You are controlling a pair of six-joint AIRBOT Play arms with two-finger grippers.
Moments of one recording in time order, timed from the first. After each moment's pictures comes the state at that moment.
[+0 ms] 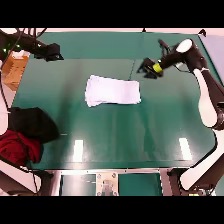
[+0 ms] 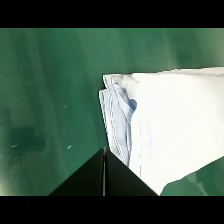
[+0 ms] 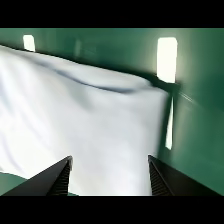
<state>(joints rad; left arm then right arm) 0.05 -1.78 2.02 1.05 -1.35 -1.34 -0.03 -1.90 1.82 -0.99 1.32 1.63</state>
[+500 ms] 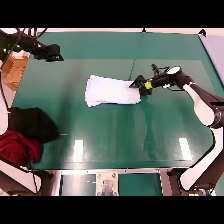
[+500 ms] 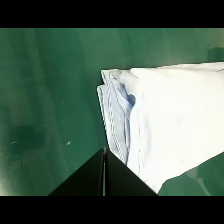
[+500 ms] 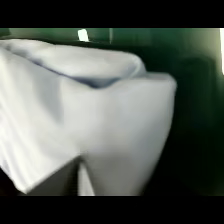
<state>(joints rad) 0.05 -1.78 2.02 1.05 -1.36 -1.33 0.02 -1.95 1.52 -0.65 1.07 1.46</state>
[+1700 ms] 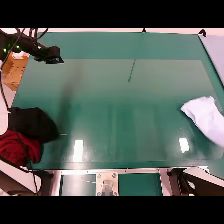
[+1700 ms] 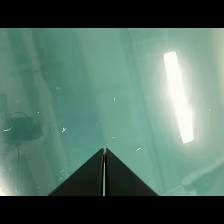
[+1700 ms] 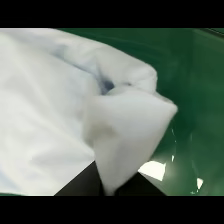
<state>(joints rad) 0.05 -1.78 2.02 1.05 -1.41 -1.33 -1.26 -1.18 0.90 -1.30 1.10 1.62</state>
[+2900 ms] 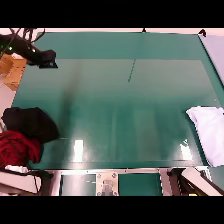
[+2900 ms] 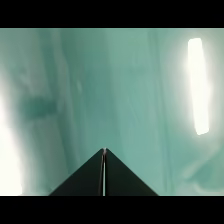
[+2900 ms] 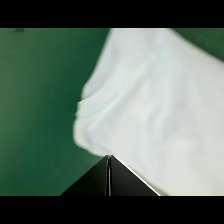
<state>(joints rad) 0.04 -1.59 1.81 1.17 -1.45 -1.42 -0.91 -1.02 1.04 -1.16 1.20 1.59</state>
